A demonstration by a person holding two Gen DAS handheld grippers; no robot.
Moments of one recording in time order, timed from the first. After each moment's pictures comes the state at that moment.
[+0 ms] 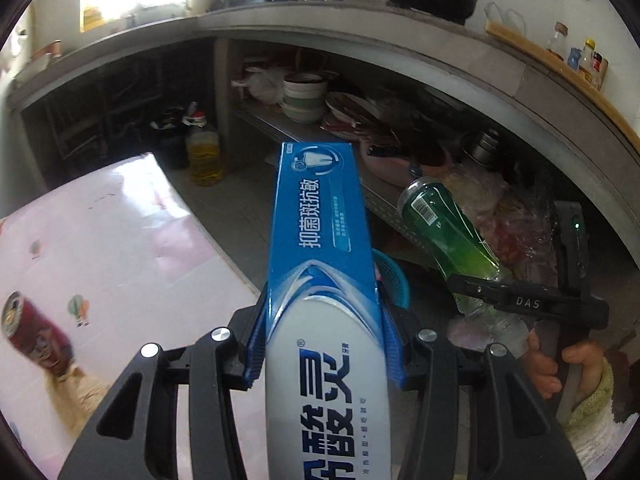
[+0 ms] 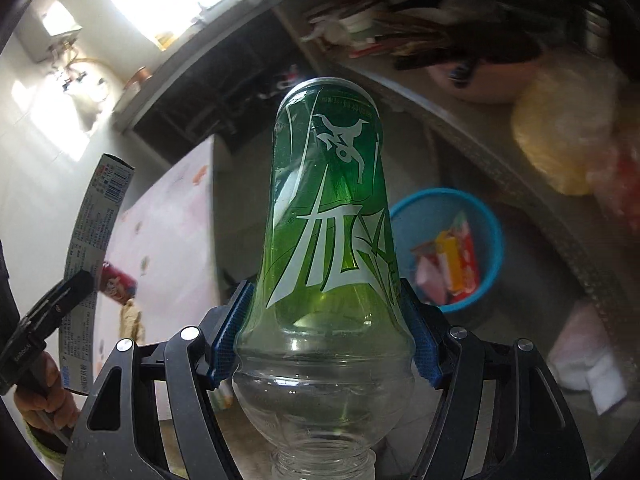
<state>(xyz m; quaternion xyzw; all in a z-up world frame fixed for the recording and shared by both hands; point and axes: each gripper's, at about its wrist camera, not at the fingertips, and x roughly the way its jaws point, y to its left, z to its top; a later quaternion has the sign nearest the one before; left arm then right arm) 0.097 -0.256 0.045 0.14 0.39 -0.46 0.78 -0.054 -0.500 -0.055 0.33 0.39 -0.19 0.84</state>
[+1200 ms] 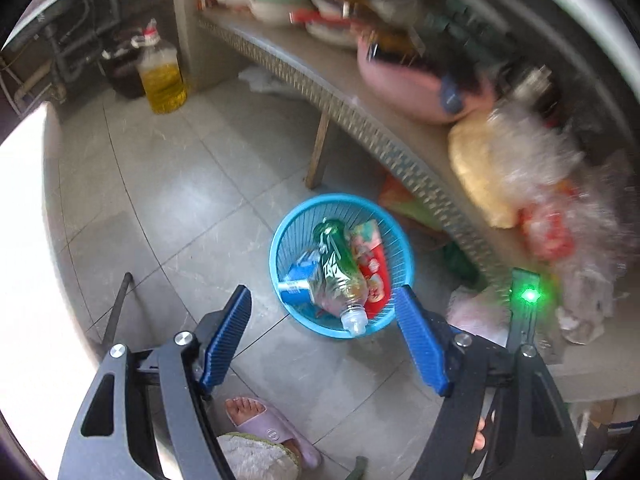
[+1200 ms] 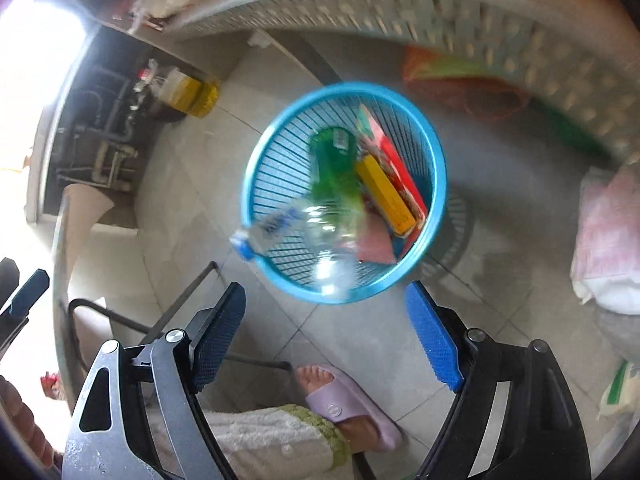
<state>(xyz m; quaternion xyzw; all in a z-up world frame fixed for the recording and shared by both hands) 0.150 -0.413 -0.058 0.18 0.51 -0.44 0.72 -0.017 -0.591 -0.220 0.48 0.42 -0.23 0.74</state>
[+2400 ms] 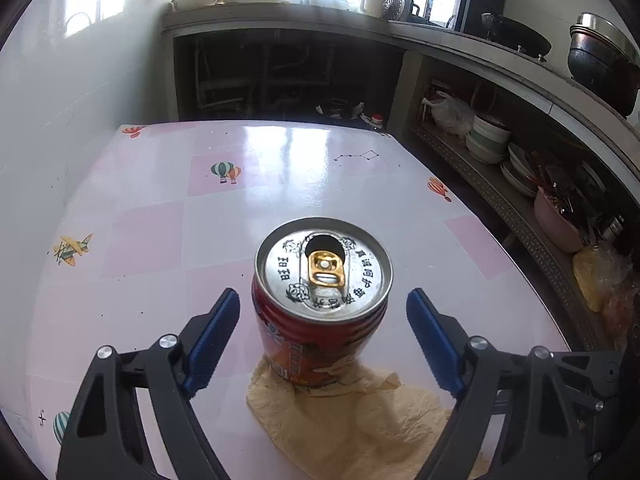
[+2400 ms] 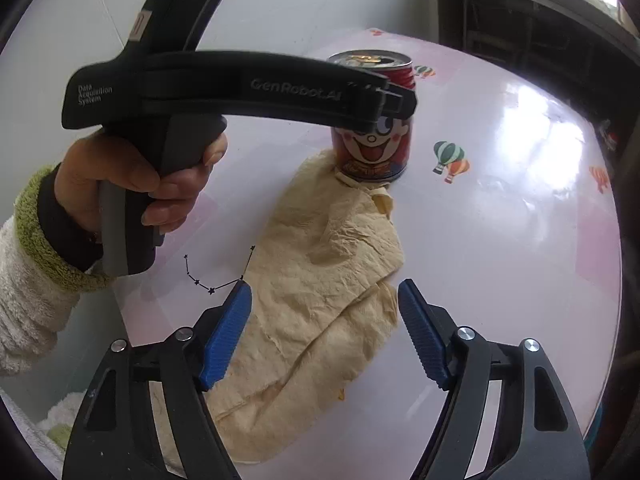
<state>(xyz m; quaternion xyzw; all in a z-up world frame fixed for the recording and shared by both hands) 0.282 -0.021 -0.021 0.05 0.38 -0.26 0.88 0.167 -0.165 -0.072 -0.06 0.47 0.26 0.84</state>
